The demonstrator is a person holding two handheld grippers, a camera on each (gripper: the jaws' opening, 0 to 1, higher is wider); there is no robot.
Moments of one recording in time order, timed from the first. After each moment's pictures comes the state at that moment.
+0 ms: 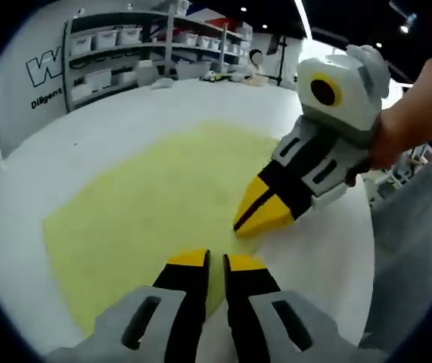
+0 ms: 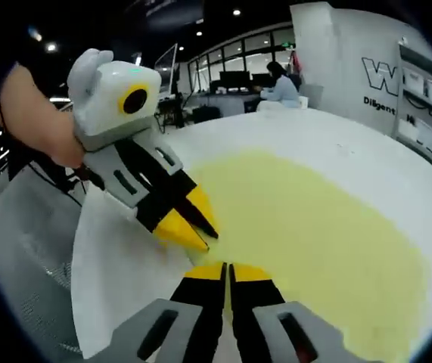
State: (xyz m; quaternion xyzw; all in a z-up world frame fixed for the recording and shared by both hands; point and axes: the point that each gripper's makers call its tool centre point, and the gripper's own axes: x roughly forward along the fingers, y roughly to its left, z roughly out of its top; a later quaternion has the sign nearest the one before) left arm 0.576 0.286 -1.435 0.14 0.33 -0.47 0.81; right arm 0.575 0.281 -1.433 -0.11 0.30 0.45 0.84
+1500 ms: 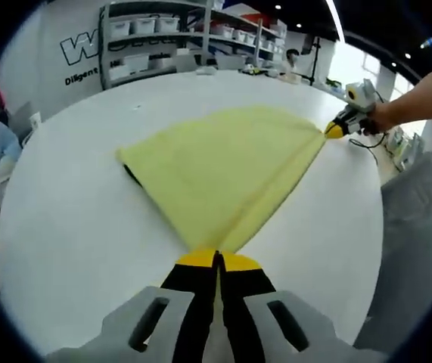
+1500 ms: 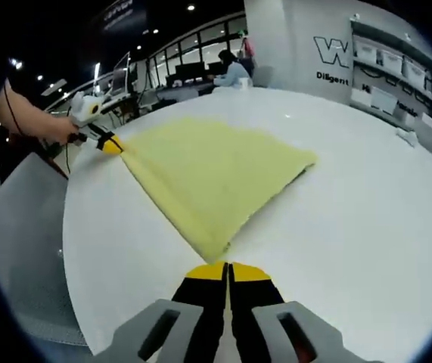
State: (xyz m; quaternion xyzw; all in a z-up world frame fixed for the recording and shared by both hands) left arm 0.572 0.420 -1.441 0.12 0.36 -0.39 0.84; right arm 0.542 0.059 -1.442 -0.10 0.35 0.33 0.87
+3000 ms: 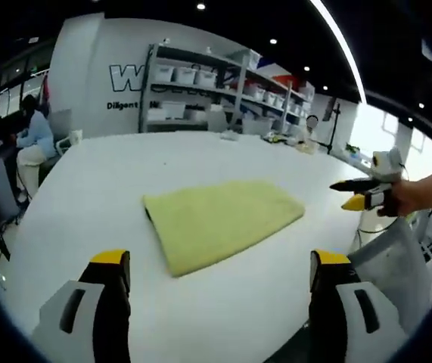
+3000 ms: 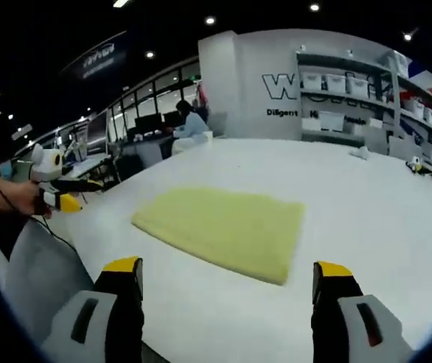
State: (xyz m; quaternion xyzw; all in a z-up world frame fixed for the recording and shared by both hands) left arm 0.508 0.419 -1.330 -0.01 0.24 -0.32 0.92; right arm 0.478 0.122 -1.337 0.01 0.24 0.21 0.95
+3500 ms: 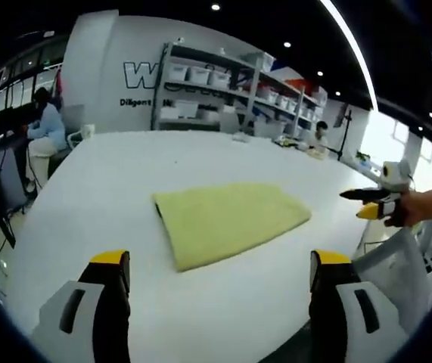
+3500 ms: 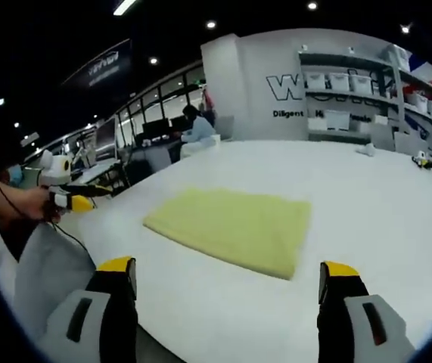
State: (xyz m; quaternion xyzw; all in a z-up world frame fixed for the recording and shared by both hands) left arm 0.507 0.429 -1.328 -0.03 0.24 -0.29 0.93; right arm 0.468 0.123 -1.338 0.03 0.24 0.23 0.94
